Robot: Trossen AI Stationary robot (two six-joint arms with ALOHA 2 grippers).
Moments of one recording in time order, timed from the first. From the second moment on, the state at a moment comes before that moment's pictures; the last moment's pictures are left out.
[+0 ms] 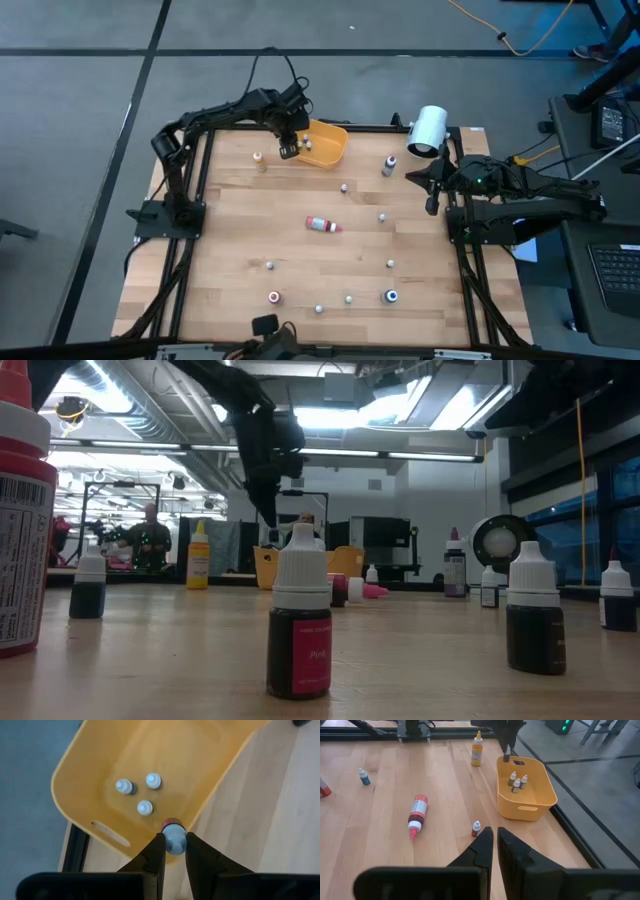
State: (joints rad) left arm 0.66 1.86 1.58 -0.93 0.05 0.40; right arm -0.08 0.57 0.70 -0.58 0.23 0.00
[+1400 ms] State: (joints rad) left arm 0.63 2.08 1.58 -0.79 0.01 0.37; right arm -0.08 0.57 0.70 -0.61 0.24 -0.01
